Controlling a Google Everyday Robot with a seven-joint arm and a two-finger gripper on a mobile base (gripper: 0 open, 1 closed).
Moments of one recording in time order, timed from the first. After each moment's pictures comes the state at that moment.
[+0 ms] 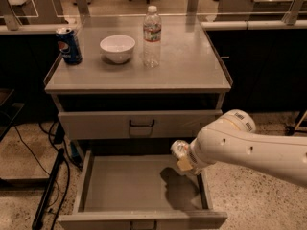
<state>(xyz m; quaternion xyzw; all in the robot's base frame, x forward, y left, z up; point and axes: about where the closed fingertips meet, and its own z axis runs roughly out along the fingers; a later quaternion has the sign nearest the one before) 0.509 -0.144 0.620 -0.26 0.95 0.01 0.19</state>
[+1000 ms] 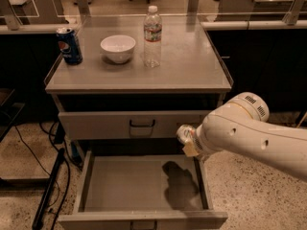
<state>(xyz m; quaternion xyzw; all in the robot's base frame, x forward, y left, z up) 0.523 -0.160 0.687 -0.24 0.94 -0.03 0.22</state>
